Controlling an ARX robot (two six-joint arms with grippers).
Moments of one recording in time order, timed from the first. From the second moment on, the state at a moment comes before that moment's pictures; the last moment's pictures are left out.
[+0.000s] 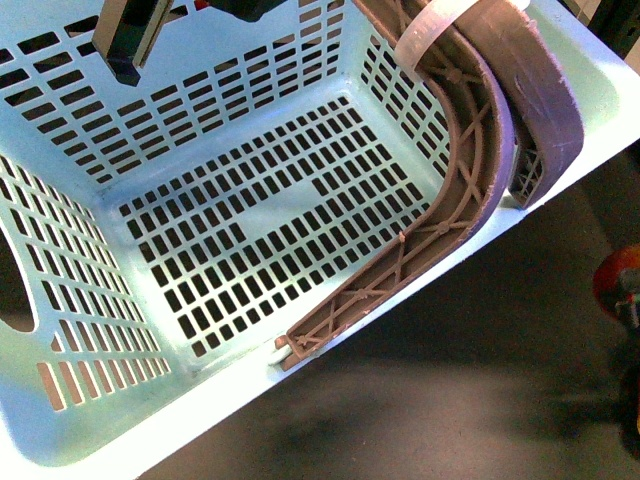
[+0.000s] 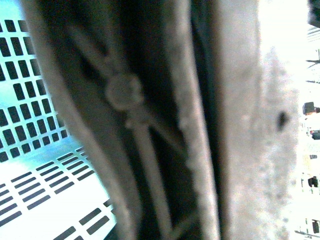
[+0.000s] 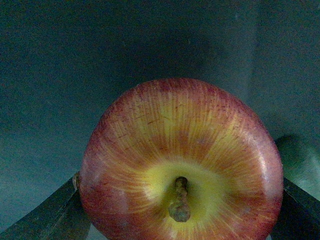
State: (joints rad) left arm -0.61 1.49 0.92 0.16 0.07 -1.04; right arm -0.18 2.06 0.61 0.59 -0.08 -0.30
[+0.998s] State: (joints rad) left arm -0.61 1.49 0.92 0.16 0.07 -1.04; right arm 0.30 1.45 0.79 0.35 0.04 -0.09
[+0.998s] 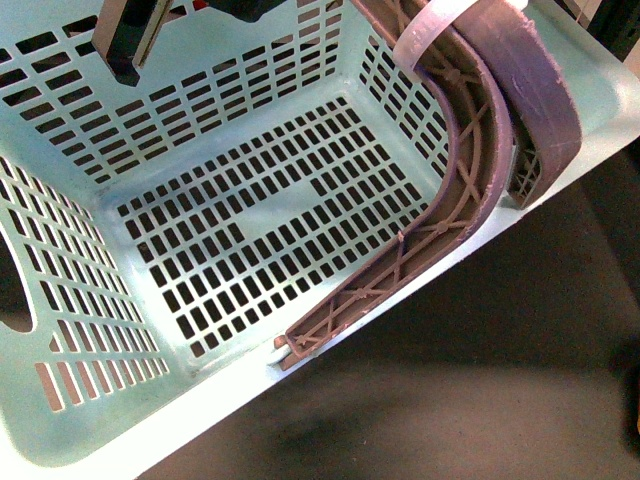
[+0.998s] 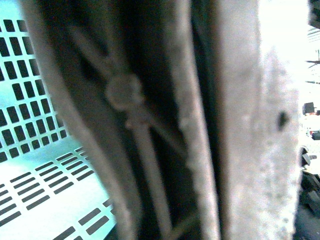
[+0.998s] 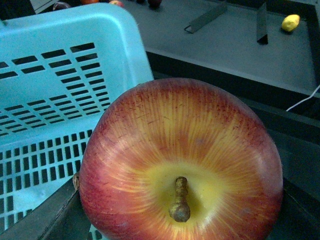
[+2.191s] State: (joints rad) left arm -0.61 1.49 0.92 0.16 0.07 -1.04; right arm 0.43 1.40 0.73 0.43 0.20 0.02
